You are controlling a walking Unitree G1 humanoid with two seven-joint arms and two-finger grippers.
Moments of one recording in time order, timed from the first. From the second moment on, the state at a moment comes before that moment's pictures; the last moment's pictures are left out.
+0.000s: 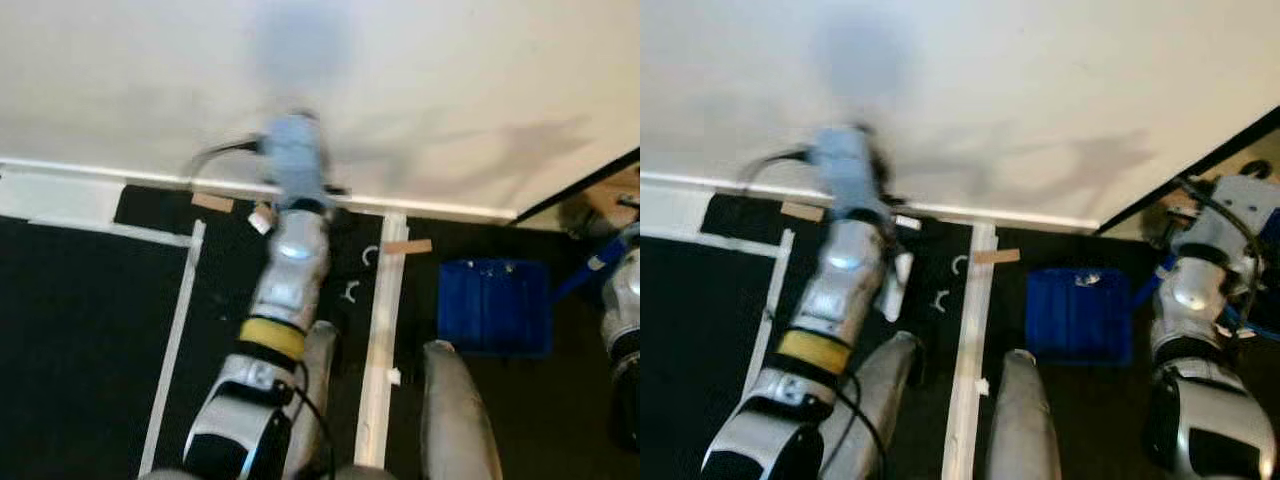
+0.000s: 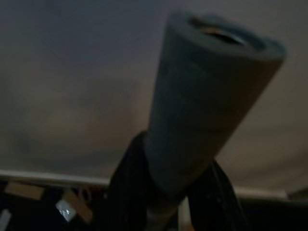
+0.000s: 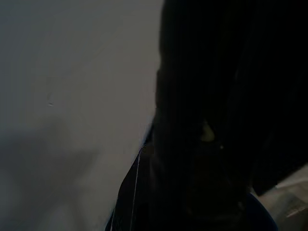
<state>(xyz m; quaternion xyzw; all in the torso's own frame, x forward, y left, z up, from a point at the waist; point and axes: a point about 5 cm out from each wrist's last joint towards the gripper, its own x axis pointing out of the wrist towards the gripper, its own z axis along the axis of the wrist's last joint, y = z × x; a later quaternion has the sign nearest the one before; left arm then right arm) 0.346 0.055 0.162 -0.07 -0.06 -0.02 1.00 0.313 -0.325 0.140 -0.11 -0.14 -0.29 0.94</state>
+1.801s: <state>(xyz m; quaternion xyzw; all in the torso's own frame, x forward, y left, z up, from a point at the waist) 0.327 0.230 0.118 0.05 0.07 -0.01 1.00 0.303 -0.279 0.078 0.03 -0.06 -0.16 0.98</state>
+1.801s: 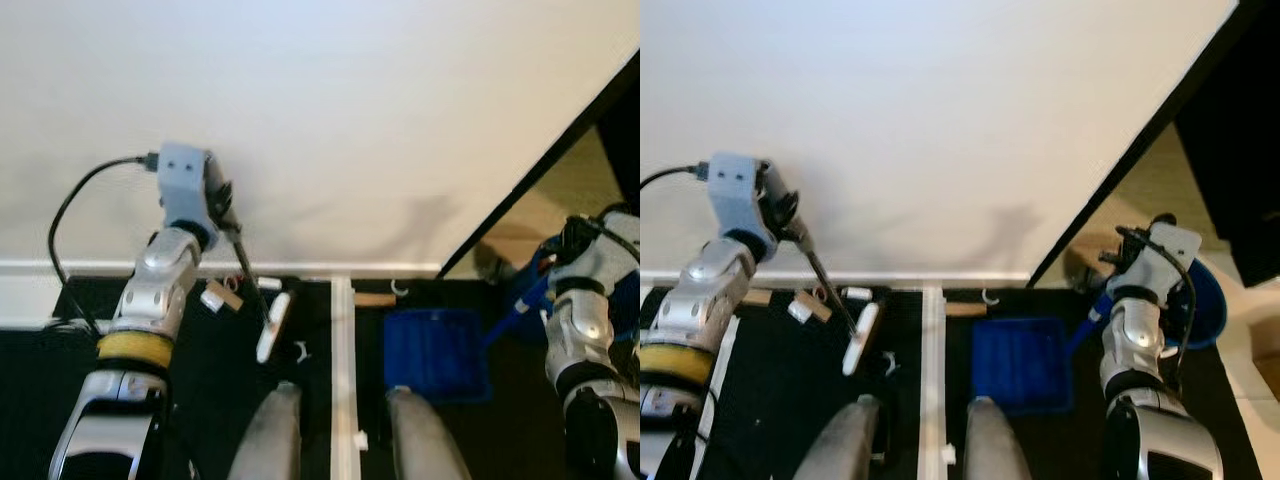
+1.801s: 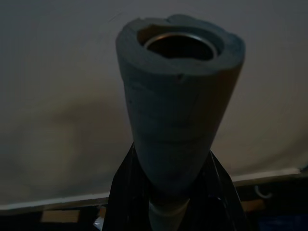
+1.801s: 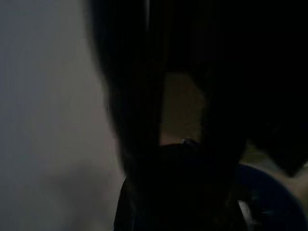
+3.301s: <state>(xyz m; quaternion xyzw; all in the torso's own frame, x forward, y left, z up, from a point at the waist) 0.279 0.223 0.178 -0.01 -0.15 -0.01 0.99 0.342 -0.272 0.153 -0.03 -0.19 -0.07 0.98</state>
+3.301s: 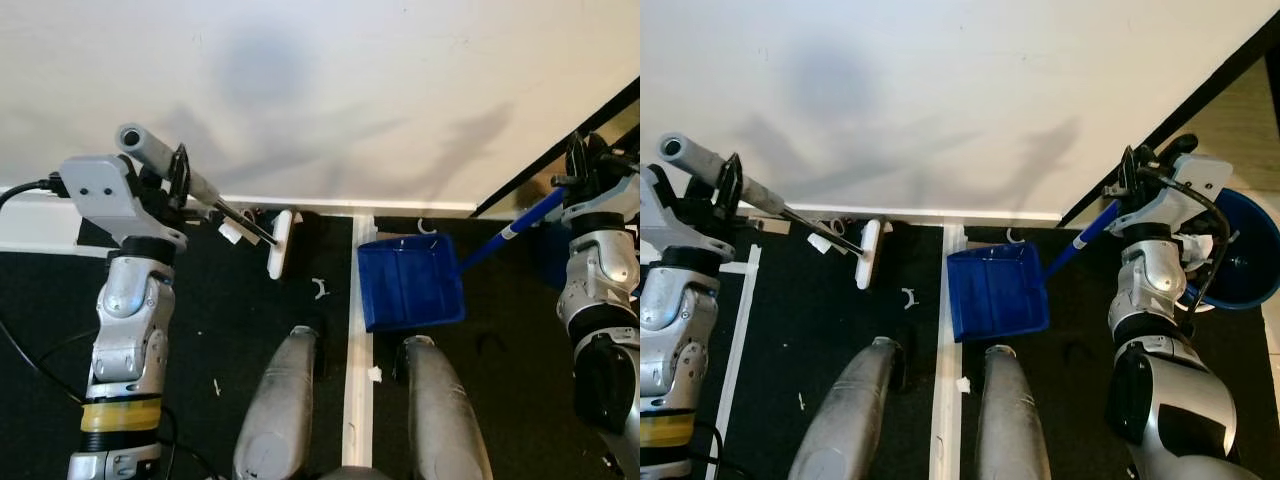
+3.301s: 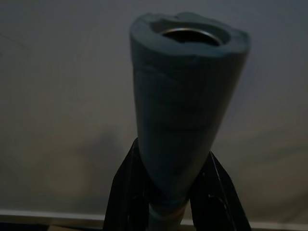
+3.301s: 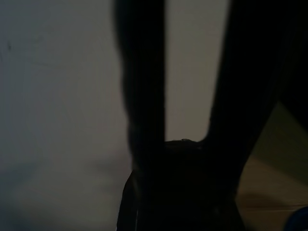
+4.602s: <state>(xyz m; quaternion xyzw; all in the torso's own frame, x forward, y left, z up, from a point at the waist) 0.276 0.212 0.178 -0.03 -0.14 -0.03 0.99 0.343 -0.257 0.145 0.03 -0.20 -0.03 0.98</state>
